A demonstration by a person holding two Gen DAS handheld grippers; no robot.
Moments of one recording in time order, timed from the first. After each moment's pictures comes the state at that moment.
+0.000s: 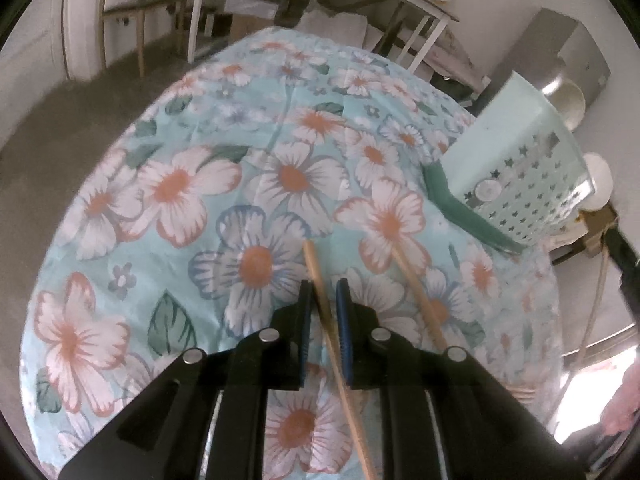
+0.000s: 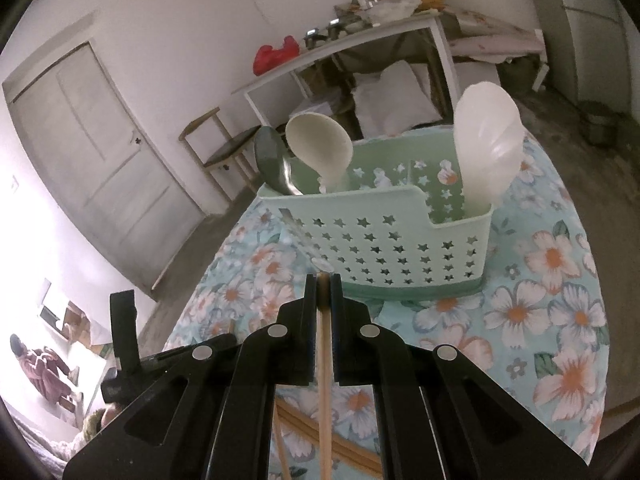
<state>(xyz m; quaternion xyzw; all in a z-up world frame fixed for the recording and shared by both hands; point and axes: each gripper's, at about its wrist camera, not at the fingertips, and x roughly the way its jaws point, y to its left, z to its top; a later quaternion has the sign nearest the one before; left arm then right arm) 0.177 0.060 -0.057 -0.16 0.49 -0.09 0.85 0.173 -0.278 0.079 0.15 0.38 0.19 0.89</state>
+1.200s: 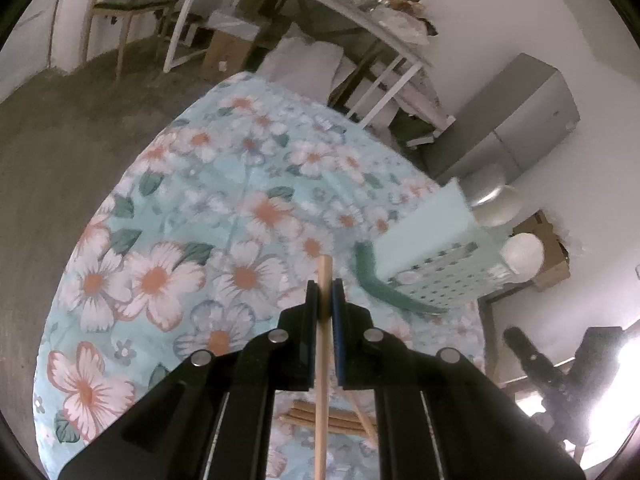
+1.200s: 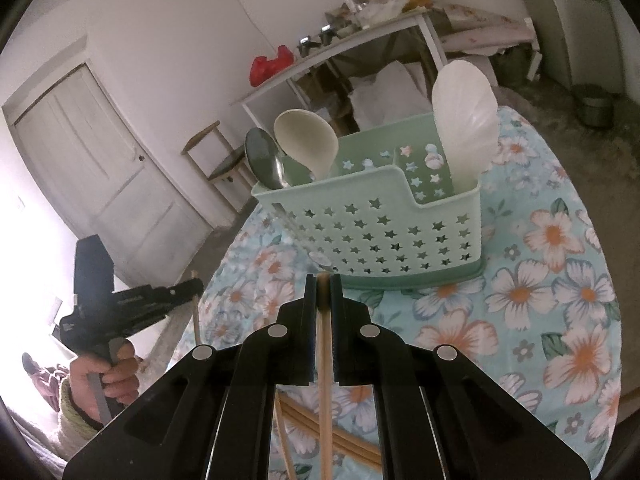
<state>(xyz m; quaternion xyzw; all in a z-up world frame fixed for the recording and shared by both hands) 0.199 0.075 0.019 -0.23 0.44 -0.14 0.86 0.158 -0.295 0.073 0.19 0.37 0.19 0.89</state>
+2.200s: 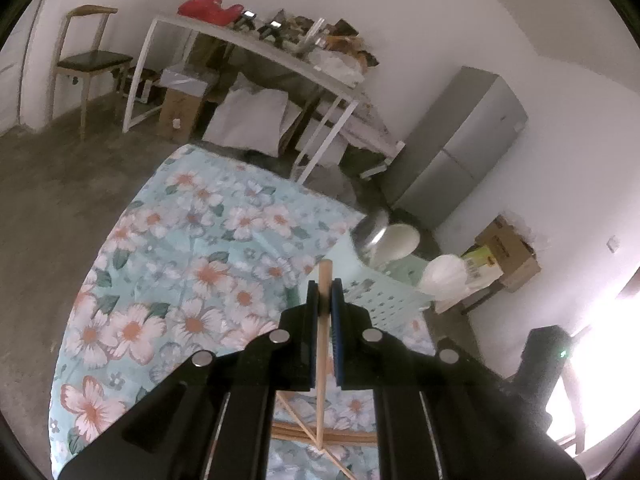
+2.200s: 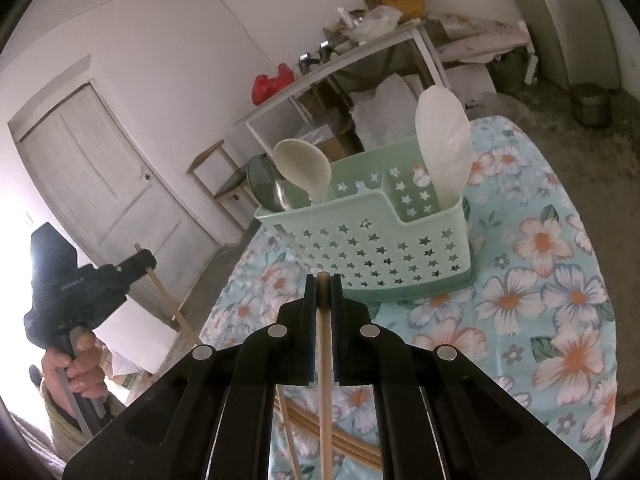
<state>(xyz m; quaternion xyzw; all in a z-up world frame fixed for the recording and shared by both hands) 0.169 0.060 0.099 -0.21 0.34 -0.21 0.89 0.151 -0.312 0.085 0.22 0.35 0.19 0.89</state>
